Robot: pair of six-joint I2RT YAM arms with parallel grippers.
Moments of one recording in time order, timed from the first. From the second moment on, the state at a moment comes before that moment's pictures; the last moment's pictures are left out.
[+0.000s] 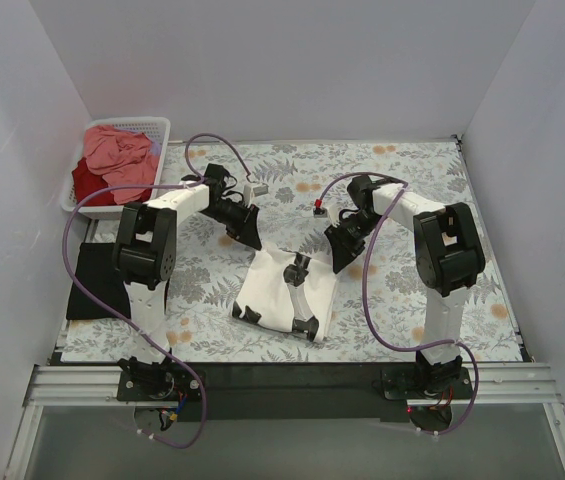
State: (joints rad) left arm -0.27 2.11 1.51 -0.77 0.90 0.45; right arm 0.36 2.00 1.41 -1.00 -0.71 -0.59
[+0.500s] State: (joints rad) left arm -0.27 2.10 1.50 -0.76 0.87 0.42; right arm 0.36 1.99 1.41 -1.00 -0.70 -0.60
